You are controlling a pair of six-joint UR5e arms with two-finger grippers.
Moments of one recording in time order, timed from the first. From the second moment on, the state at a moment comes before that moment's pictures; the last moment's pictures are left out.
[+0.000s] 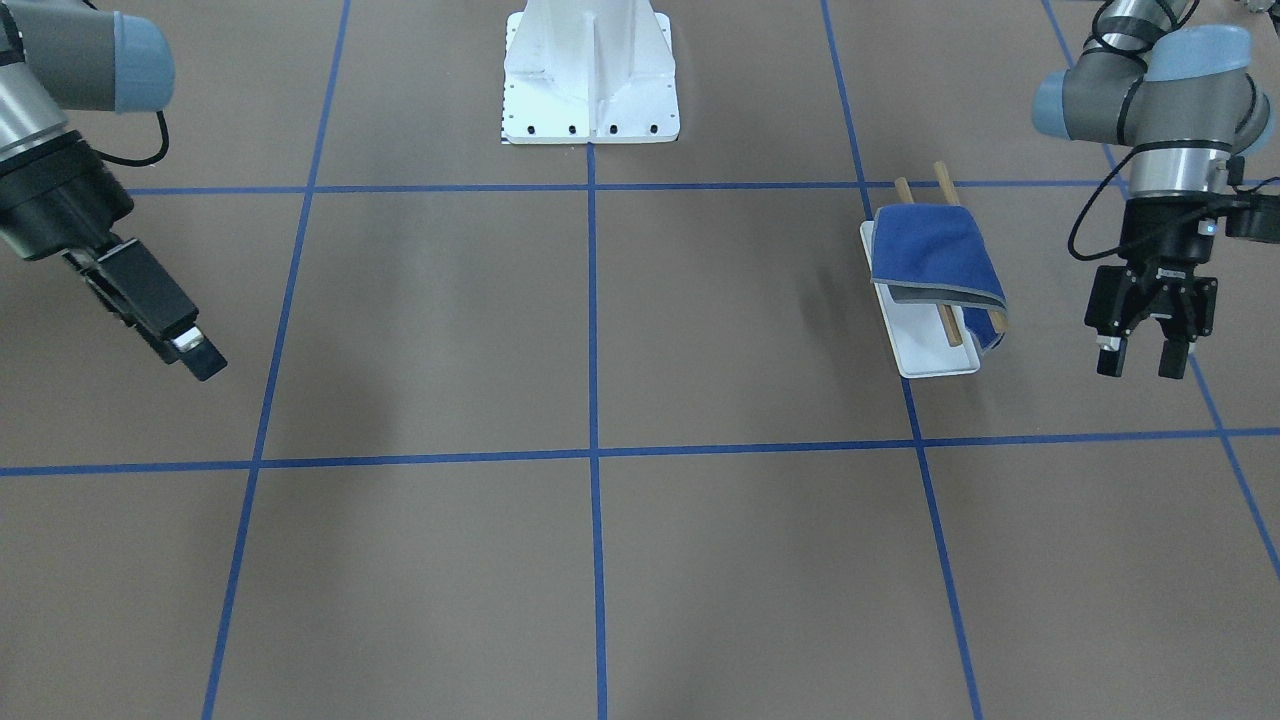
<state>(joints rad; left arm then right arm) -0.96 -1.55 -1.67 -2.70 -1.48 -1.19 1.07 -1.26 1.85 -0.98 2.04 1.66</state>
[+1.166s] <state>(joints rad) -1.42 -1.75 -1.50 -1.99 -2.22 -0.28 1.41 -1.37 1.59 -1.33 2.25 0.28</state>
